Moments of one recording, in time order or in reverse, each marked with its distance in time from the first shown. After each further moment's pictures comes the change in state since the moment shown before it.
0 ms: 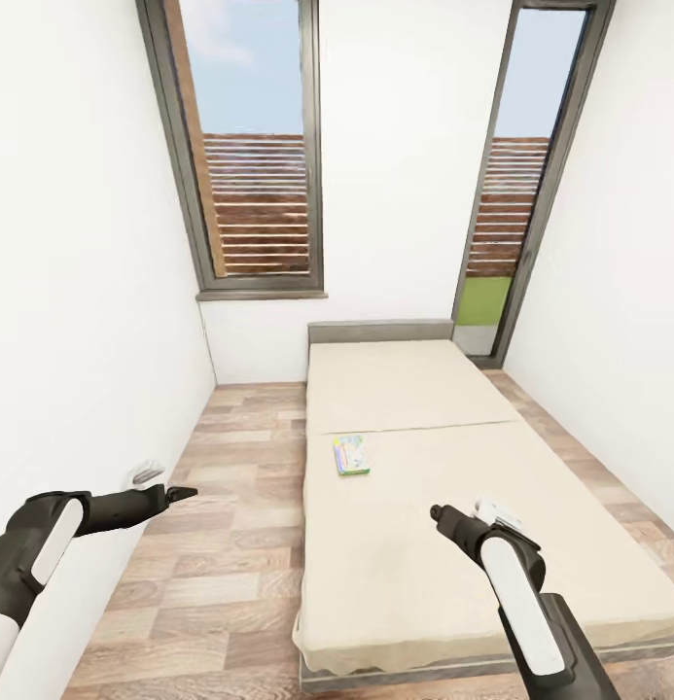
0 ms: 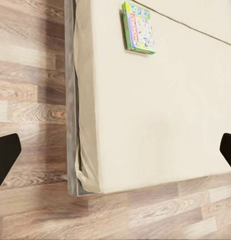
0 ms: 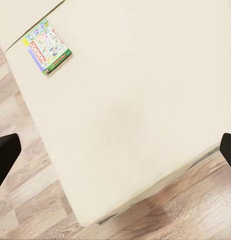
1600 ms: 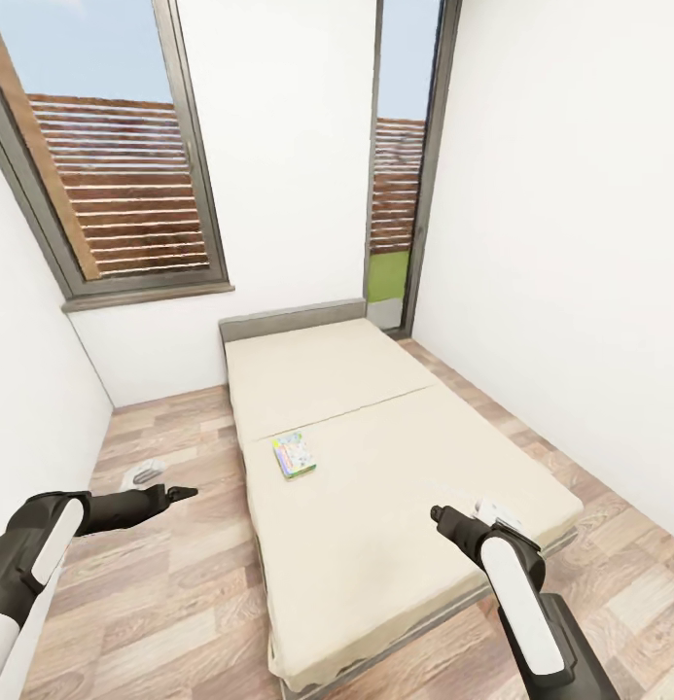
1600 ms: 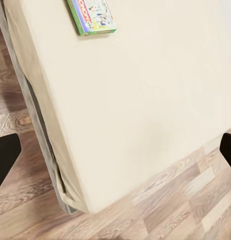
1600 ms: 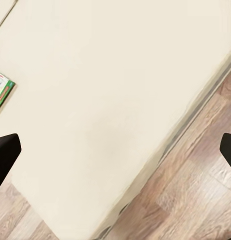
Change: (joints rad) left arm 0.000 -0.001 0.000 0.000 0.000 0.001 0.000; right arm 0.000 0.002 -0.003 0.006 -0.002 0.000 -0.001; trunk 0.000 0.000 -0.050
